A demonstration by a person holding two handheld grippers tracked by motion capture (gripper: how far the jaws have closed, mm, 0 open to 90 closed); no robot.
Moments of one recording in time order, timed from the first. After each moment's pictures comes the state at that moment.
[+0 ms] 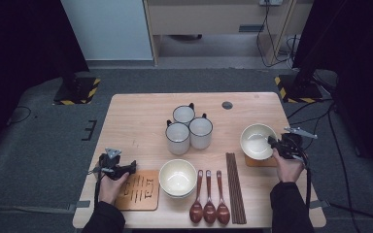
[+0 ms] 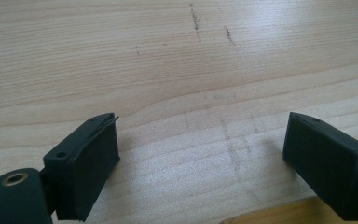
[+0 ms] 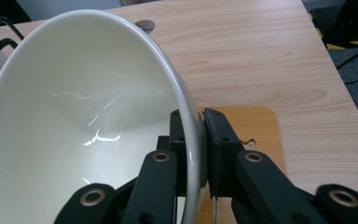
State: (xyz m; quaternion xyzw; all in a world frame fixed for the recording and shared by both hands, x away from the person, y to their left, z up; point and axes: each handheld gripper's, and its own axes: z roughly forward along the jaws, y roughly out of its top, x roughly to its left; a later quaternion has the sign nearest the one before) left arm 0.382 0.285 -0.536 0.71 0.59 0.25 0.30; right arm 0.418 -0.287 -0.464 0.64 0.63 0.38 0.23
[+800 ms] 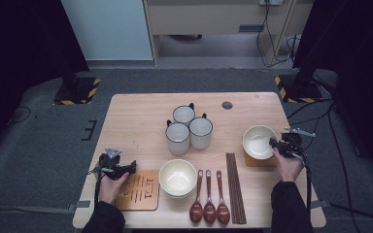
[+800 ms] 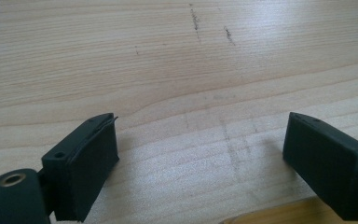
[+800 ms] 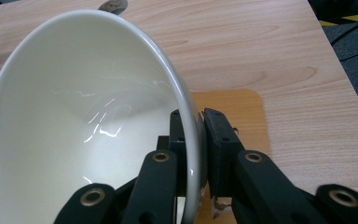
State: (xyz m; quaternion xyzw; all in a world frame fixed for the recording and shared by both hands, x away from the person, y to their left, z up) left arm 0.382 0.286 -0.536 0.71 0.59 0.25 0.30; right arm 0.435 -0.298 -0.485 0.66 0.62 0.36 0.22
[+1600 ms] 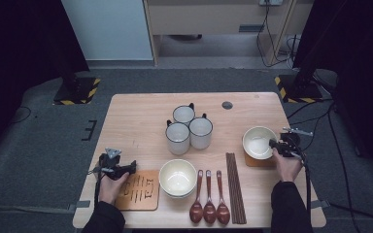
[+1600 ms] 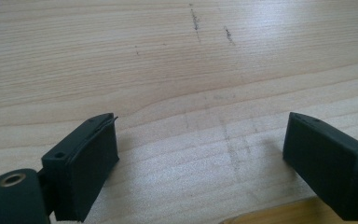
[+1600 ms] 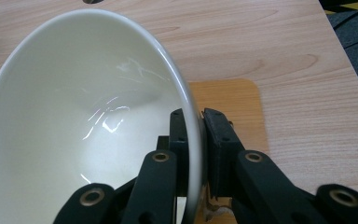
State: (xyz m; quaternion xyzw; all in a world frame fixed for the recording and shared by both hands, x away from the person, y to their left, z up) left arm 0.382 0.286 -0.536 0.71 0.59 0.25 0.30; right arm 0.443 -0.300 -0.495 0.67 0.63 0.34 0.21
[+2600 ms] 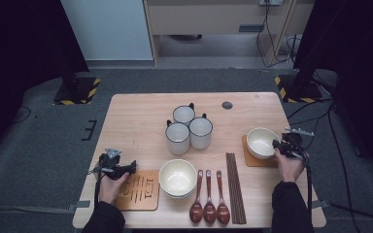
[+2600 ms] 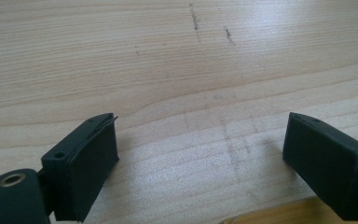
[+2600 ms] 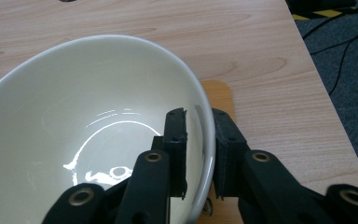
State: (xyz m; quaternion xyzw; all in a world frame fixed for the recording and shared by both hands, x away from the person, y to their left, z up) left arm 0.382 0.286 -0.536 0.71 0.59 0.25 0.30; right arm 0.442 -0.306 -0.494 0.67 0.63 0.31 0.24
